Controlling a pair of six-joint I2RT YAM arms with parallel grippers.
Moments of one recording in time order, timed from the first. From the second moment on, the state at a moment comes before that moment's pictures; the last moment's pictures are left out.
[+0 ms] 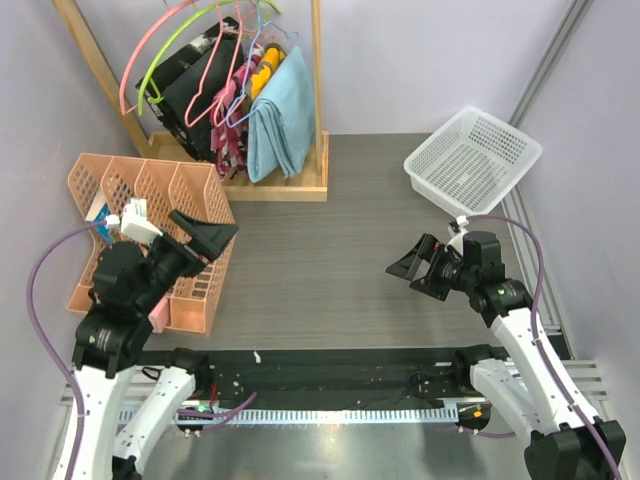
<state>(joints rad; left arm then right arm) -0.24 0.53 1.02 -0.69 0.13 -0.90 0.16 0.72 0.59 -0.55 -0.48 0.74</state>
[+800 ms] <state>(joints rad) -0.20 1.38 1.78 -0.46 0.20 -0.59 0.21 1.04 1.11 -0.80 -0.55 0.62</state>
